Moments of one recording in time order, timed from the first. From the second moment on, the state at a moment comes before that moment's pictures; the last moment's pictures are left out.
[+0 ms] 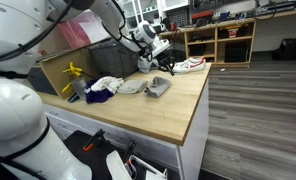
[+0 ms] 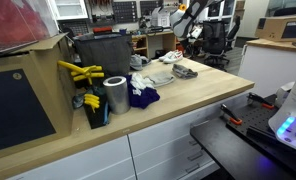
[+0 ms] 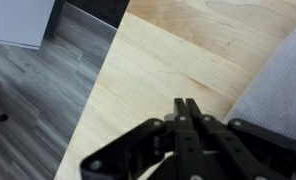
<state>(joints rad) 0.04 0.70 -0.11 -1.57 -0.51 2.17 -0.17</state>
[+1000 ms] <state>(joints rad) 0.09 0.77 -0.08 -1.57 -0.48 2.24 -0.15</state>
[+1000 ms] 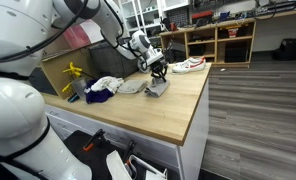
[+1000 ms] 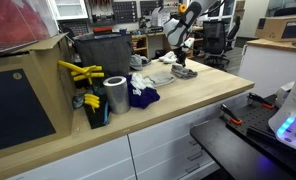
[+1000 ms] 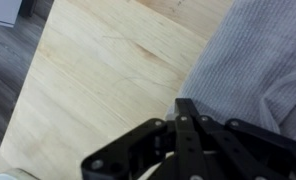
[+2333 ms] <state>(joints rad) 0.11 0.74 0.04 -1.62 -0.34 2.22 -0.15</state>
